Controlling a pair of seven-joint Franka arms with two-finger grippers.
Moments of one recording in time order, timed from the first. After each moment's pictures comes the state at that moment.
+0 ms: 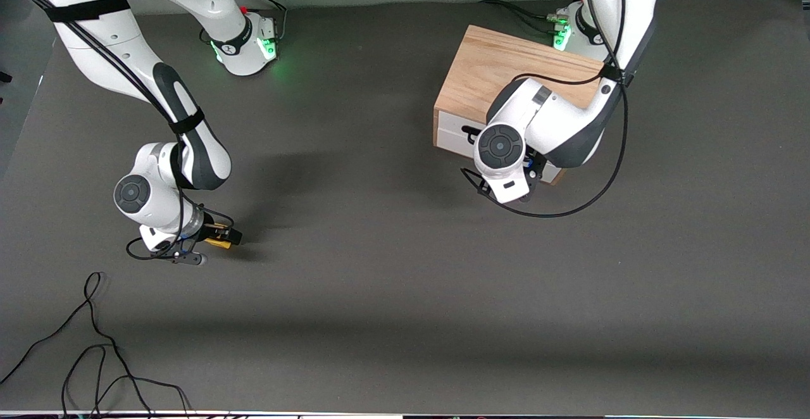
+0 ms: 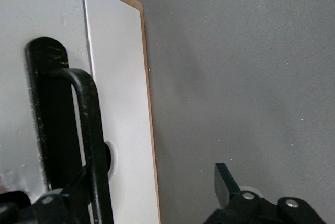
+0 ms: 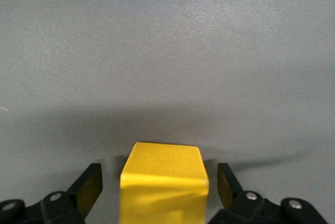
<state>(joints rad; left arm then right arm) -0.31 0.45 -0.32 -1.80 0.07 1.90 -1.80 0.12 0.52 -0.10 -2.07 0.07 2.59 0.16</state>
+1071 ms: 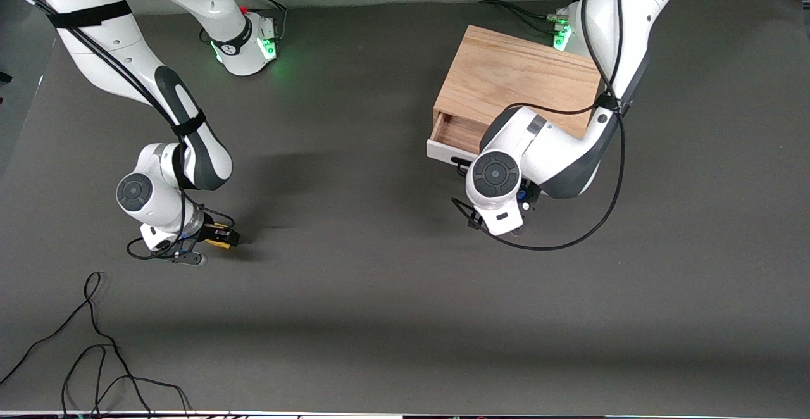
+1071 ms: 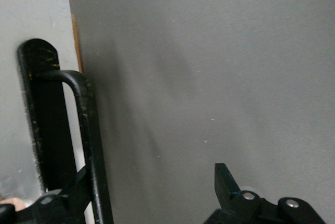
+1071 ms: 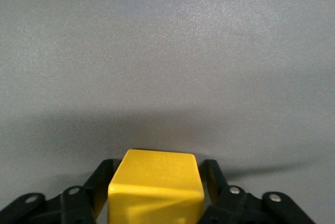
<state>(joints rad) -0.31 0.62 -0.33 -1.53 0.15 1.90 -1.80 0.12 0.53 -0.11 -2.09 0.07 2.65 0.15</state>
